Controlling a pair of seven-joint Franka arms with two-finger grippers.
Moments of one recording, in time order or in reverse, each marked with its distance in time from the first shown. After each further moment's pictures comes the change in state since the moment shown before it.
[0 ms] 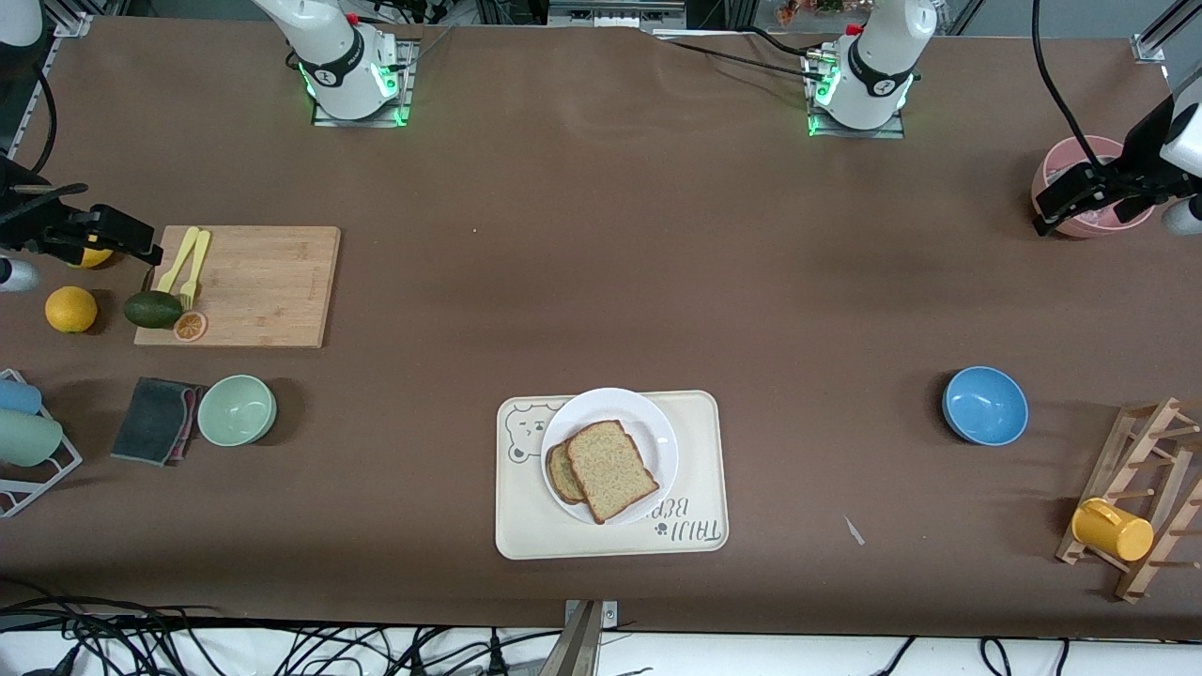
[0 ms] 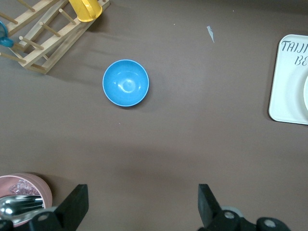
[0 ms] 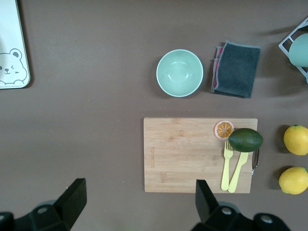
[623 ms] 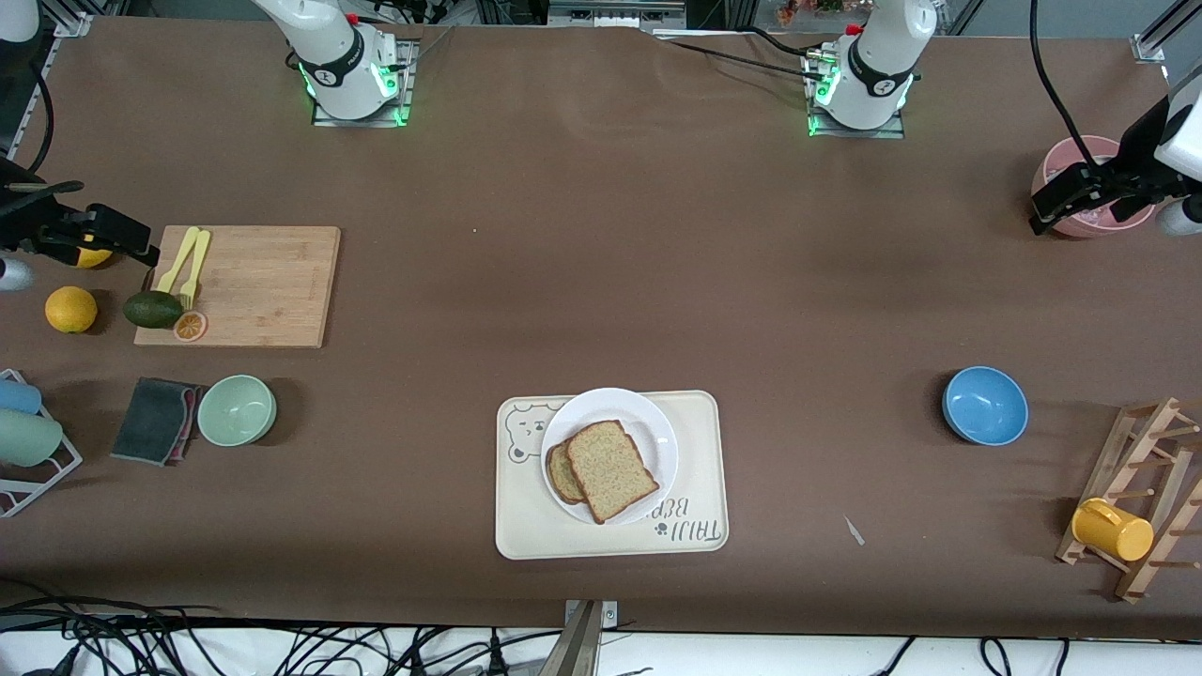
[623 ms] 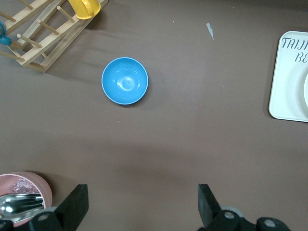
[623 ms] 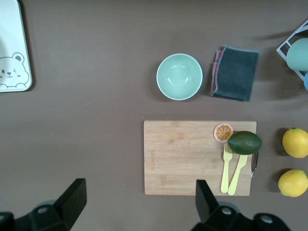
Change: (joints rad) left arm -0.005 0.002 -0.001 0.003 0.000 -0.008 -0.001; right arm 0.001 0.000 0.001 0.018 0.000 0.005 0.000
